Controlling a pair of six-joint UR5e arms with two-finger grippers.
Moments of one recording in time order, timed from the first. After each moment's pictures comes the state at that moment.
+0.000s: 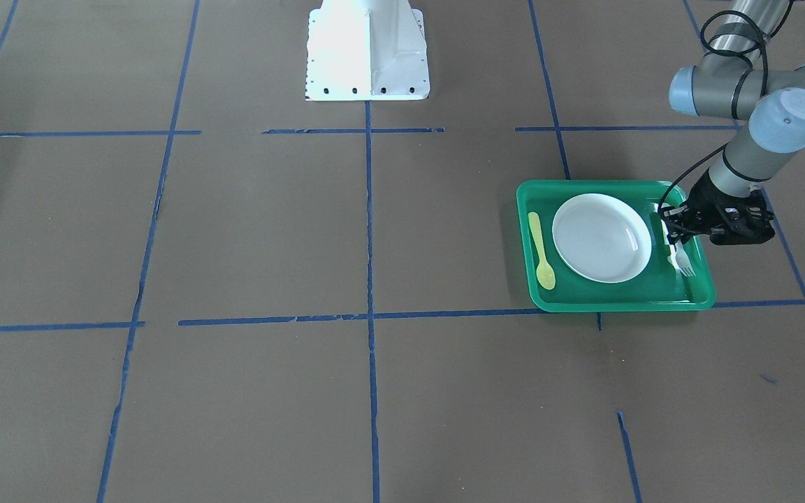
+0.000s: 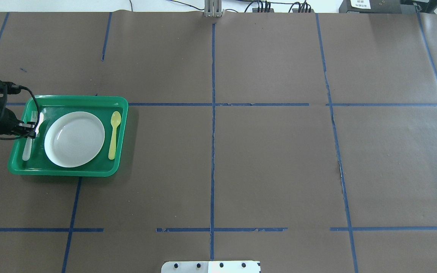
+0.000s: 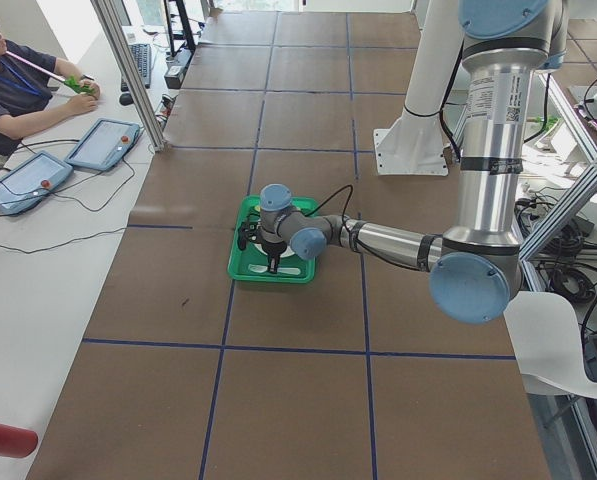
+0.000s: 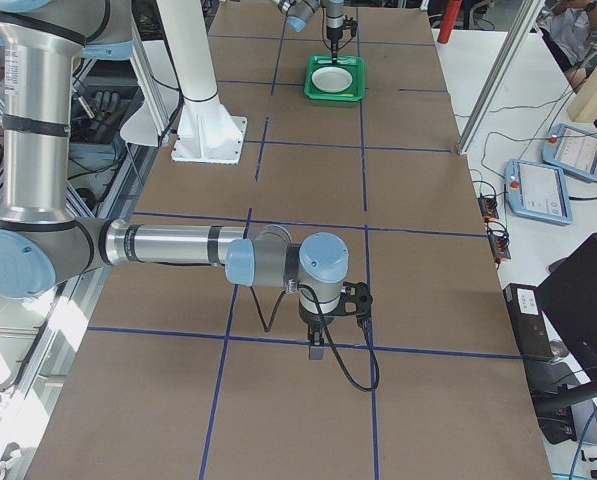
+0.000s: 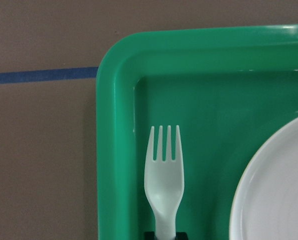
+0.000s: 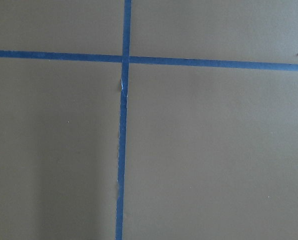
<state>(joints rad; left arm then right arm) -0.91 -1.61 -1.61 -2.09 -2.07 -0.85 1.60 -1.70 1.72 -1.63 2.29 -0.06</state>
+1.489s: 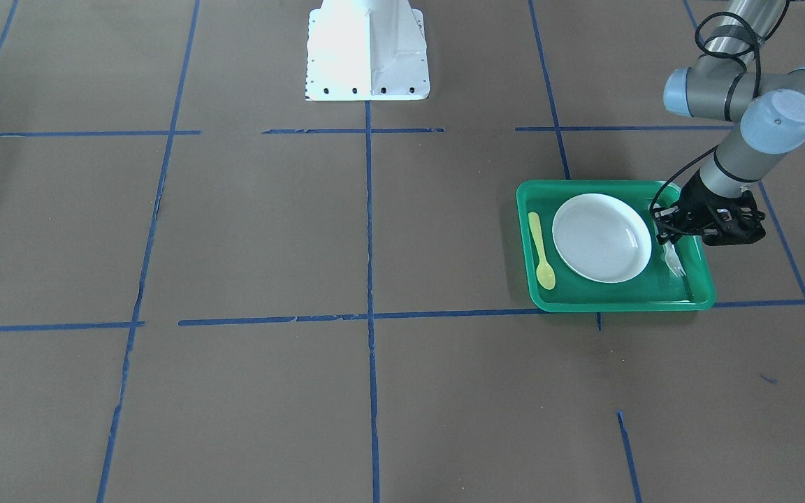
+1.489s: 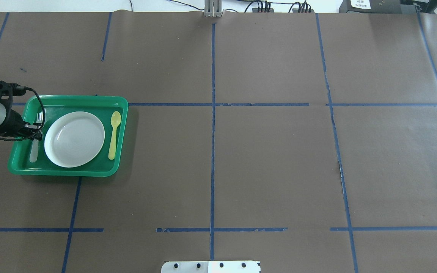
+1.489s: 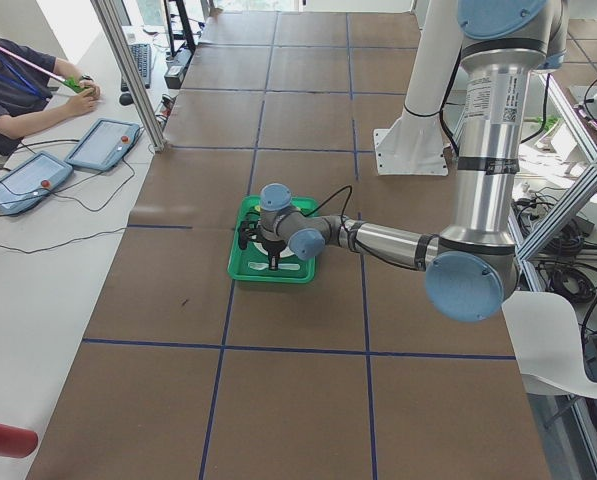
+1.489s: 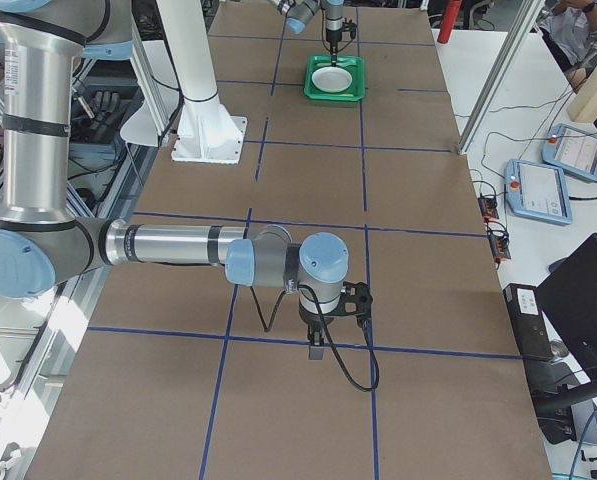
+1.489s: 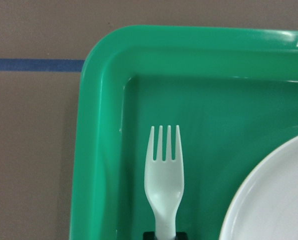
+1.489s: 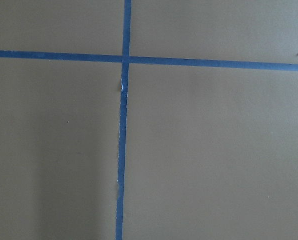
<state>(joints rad) -0.89 -1.62 -1.61 -2.10 -2.08 -0.90 1.60 -1.70 1.72 -1.63 2.29 -0.06</state>
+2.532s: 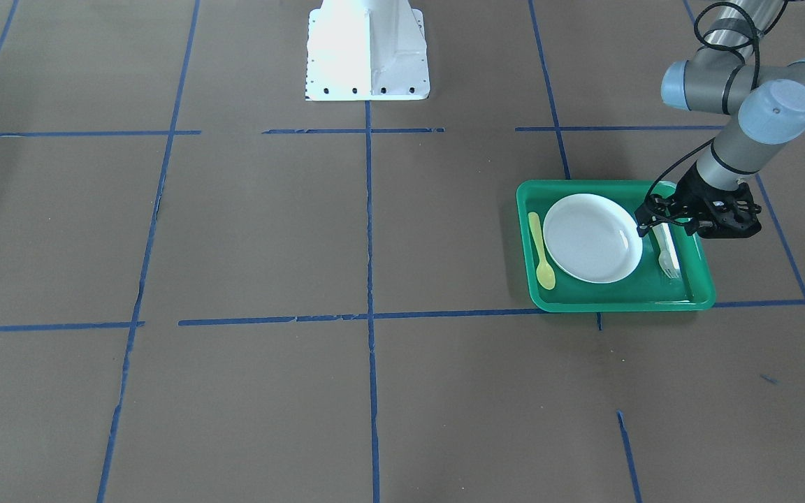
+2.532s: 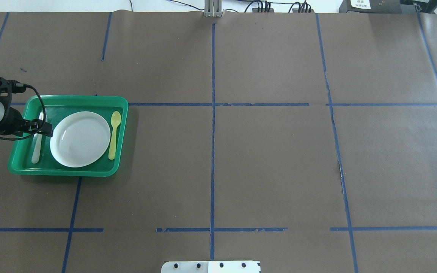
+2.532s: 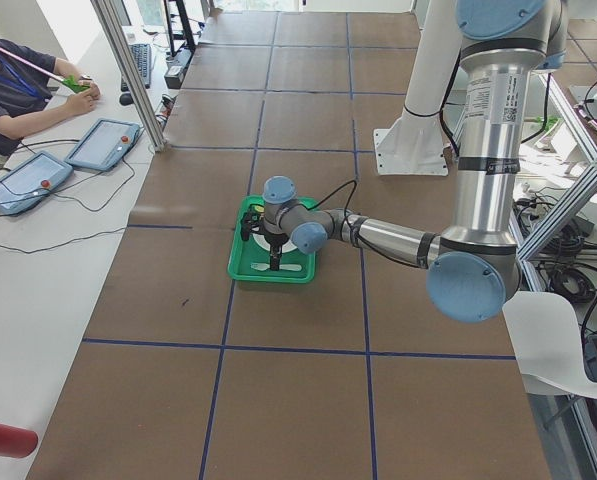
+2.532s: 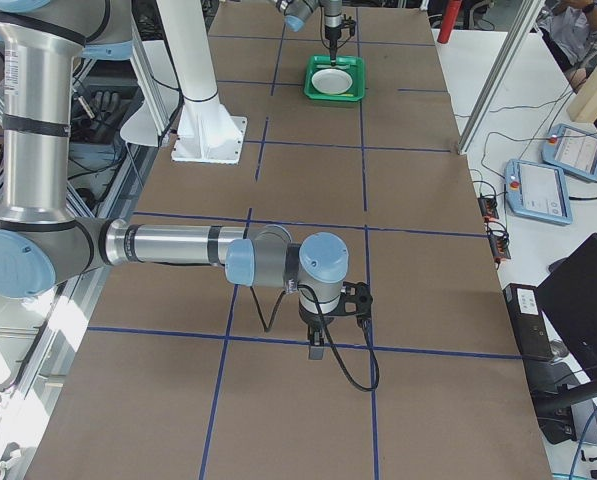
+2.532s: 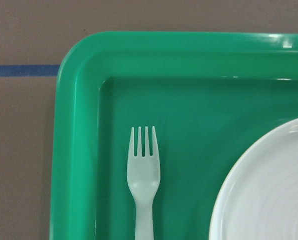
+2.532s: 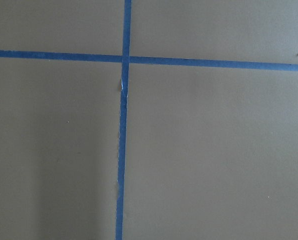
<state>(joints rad) -0.90 -1.60 -1.70 -2.09 -2.08 -0.89 1.60 -1.70 1.72 -1.63 2.29 -0.06</state>
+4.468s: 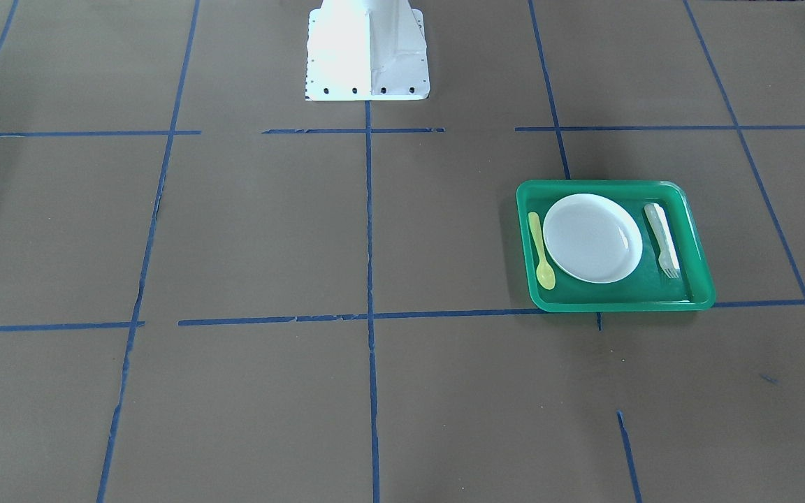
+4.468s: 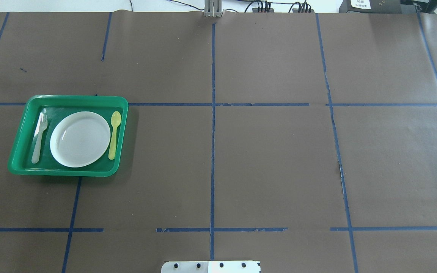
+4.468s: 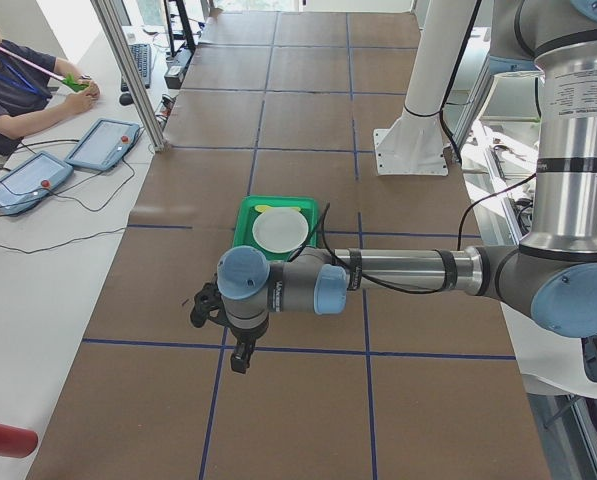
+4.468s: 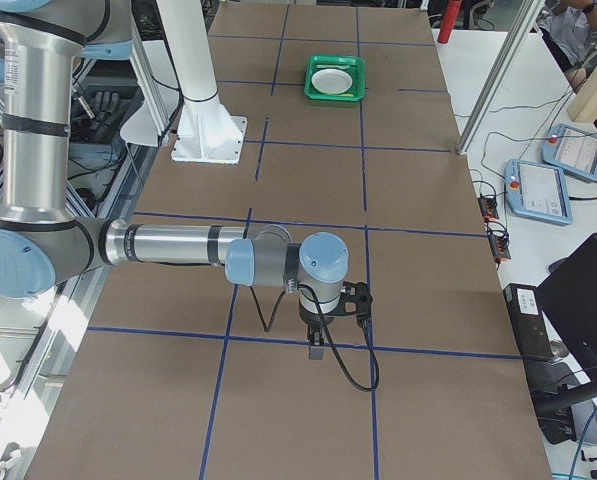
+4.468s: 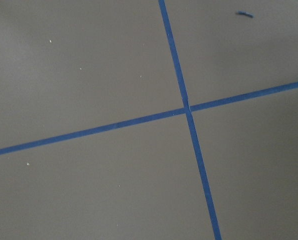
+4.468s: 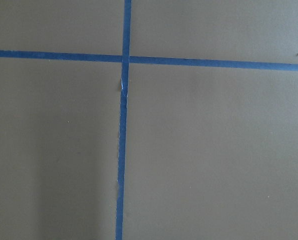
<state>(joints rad) -1.64 -1.52 -1.57 -1.63 -2.40 0.23 1.60 -1.70 1.72 -1.63 2.29 -0.06</state>
